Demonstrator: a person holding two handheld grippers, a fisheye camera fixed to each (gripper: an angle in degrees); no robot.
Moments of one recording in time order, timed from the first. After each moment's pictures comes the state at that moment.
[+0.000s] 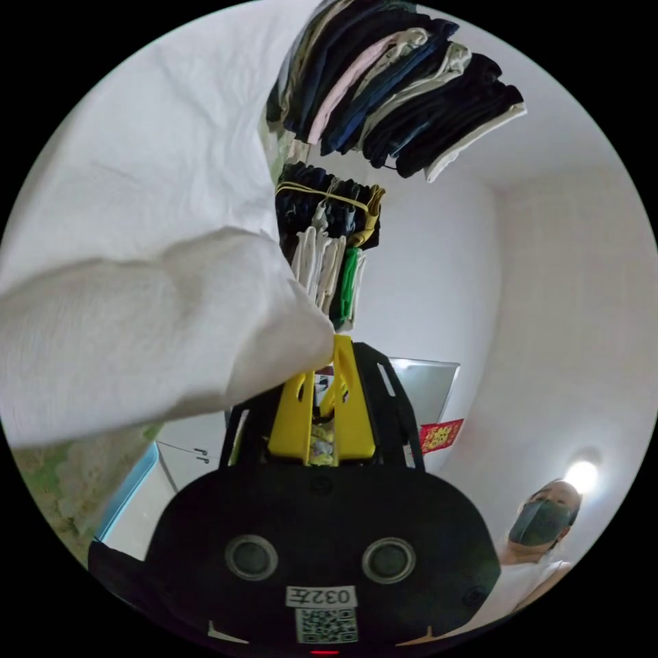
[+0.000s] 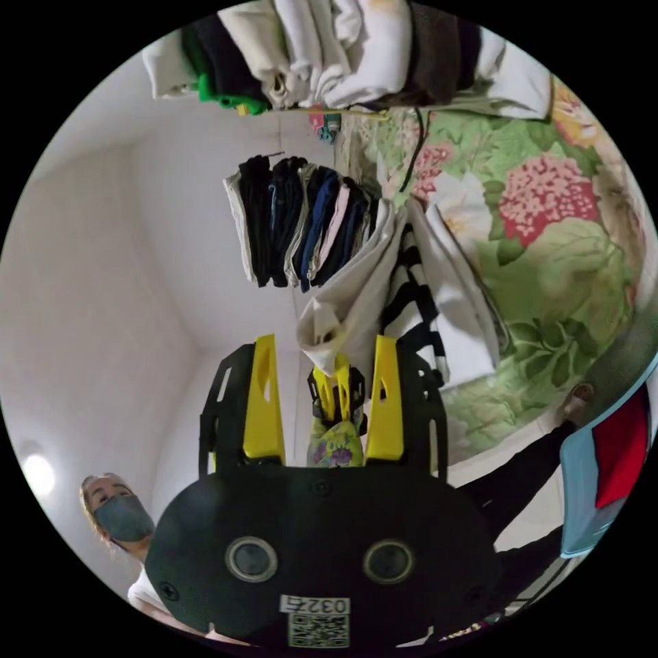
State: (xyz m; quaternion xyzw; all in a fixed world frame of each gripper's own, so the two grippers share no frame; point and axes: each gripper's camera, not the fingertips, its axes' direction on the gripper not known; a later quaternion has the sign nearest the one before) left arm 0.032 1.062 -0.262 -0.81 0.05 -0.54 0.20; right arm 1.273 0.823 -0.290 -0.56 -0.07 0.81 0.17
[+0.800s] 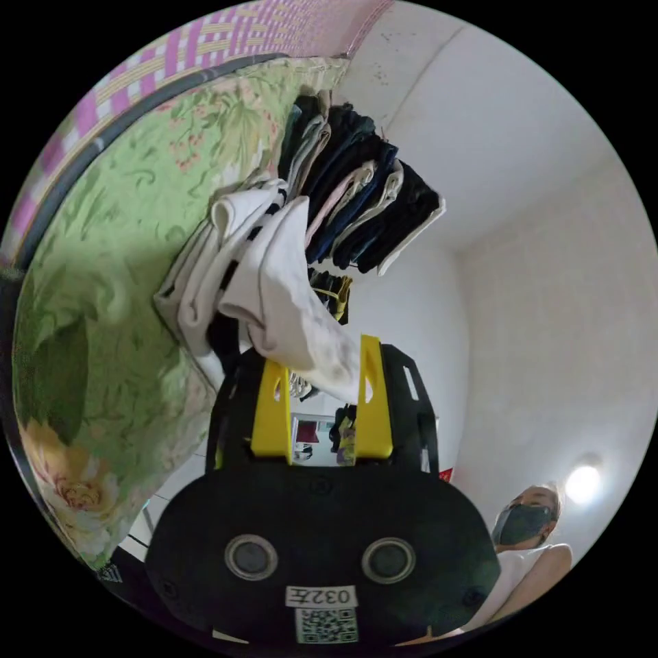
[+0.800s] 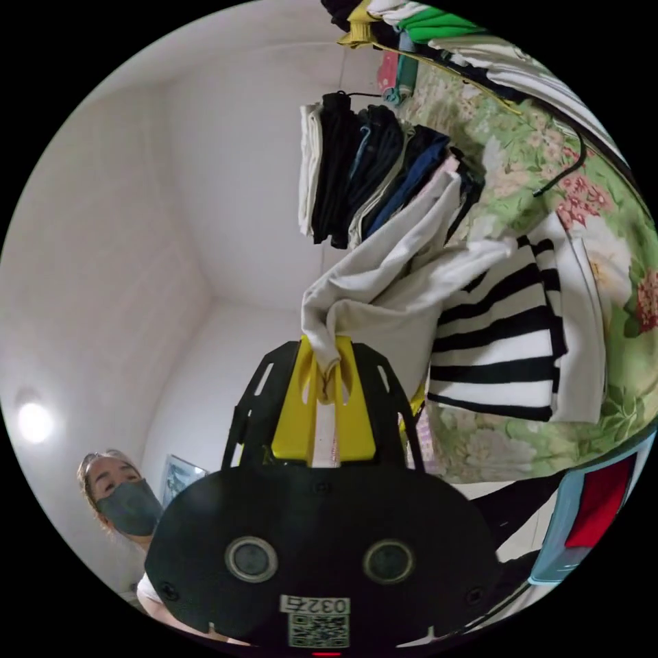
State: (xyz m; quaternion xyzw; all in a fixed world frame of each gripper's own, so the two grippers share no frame) left arm -0.006 1.026 -0.253 -0.74 -0.03 -0.58 0.34; right arm 1.316 0.759 -0.270 -0.54 -0.19 0.80 0.19
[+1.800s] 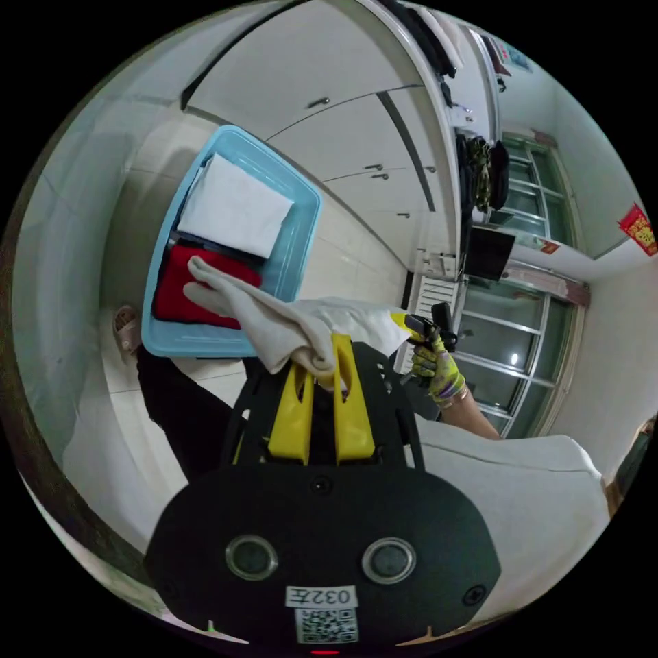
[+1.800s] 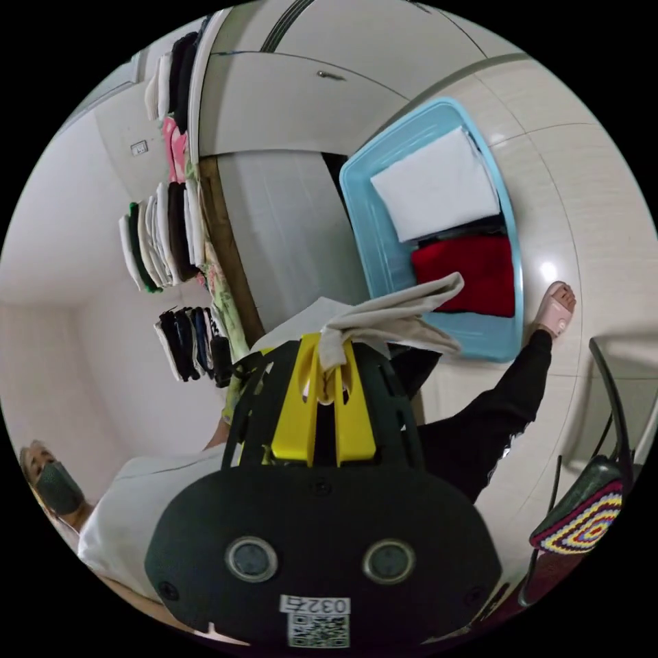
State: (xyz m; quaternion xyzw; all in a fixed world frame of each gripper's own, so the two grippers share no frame) left arm 0.360 1.033 -0.542 -0.88 0.37 -0.02 -0.30; right arm 1.460 0.523 -0.755 -0.57 0.34 0.74 0.14
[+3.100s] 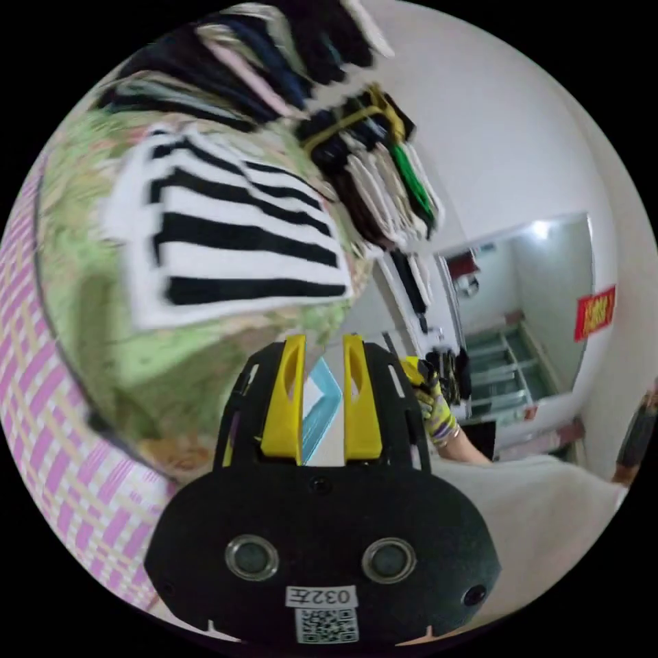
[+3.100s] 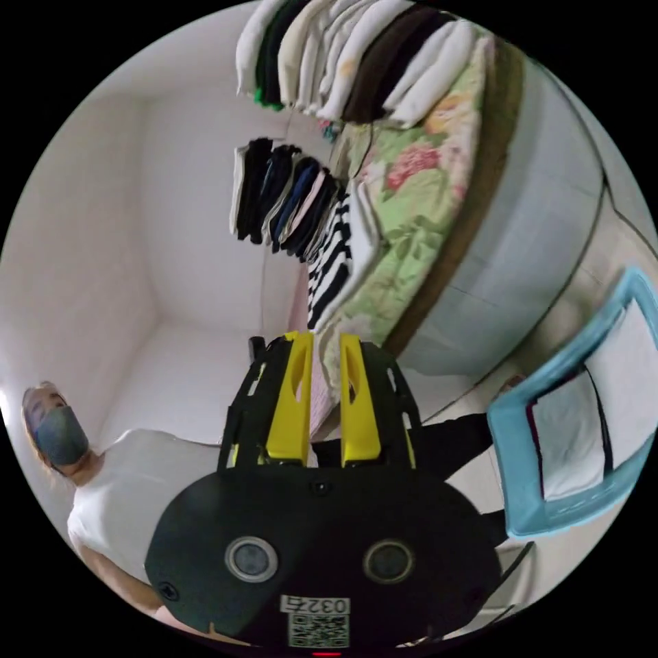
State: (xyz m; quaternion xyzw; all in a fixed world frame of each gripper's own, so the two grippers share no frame) left arm 0.127 1.003 -0.266 -0.95 0.19 -0.16 0.18; right arm 1.370 0.725 -0.497 -0.62 -0.10 0.74 0.23
